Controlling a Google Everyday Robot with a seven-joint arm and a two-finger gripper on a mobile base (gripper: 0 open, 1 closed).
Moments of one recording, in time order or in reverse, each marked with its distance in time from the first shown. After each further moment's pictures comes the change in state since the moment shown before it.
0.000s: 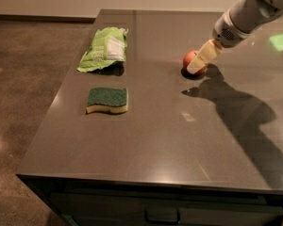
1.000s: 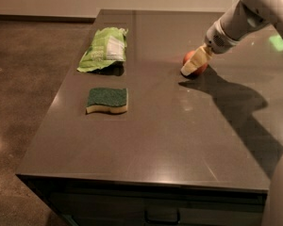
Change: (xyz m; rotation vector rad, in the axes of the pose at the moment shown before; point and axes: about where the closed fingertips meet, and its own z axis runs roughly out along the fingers) arm -0.004 -0.002 0.041 -0.070 -0.024 0.032
